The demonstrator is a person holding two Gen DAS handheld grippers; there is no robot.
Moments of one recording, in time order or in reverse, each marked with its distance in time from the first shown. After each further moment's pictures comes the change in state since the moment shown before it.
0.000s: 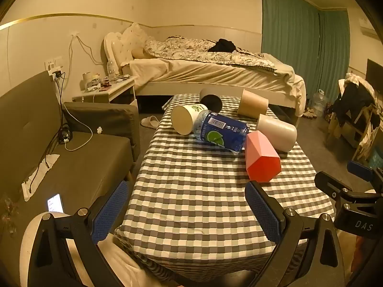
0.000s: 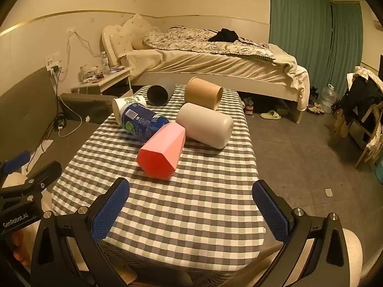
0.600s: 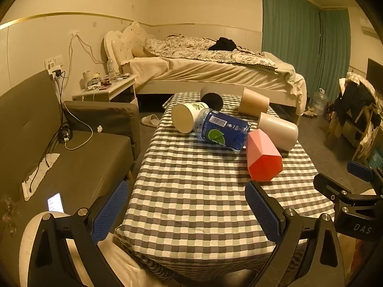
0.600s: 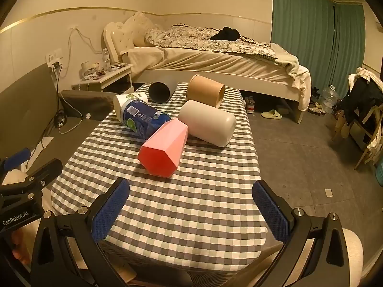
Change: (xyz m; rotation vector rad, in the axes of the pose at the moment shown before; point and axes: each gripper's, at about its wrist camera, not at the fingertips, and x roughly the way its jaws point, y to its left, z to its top) left arm 0.000 0.000 0.000 0.008 0.009 0.007; right arm 0.000 0.000 0.000 -0.003 0.009 -0.004
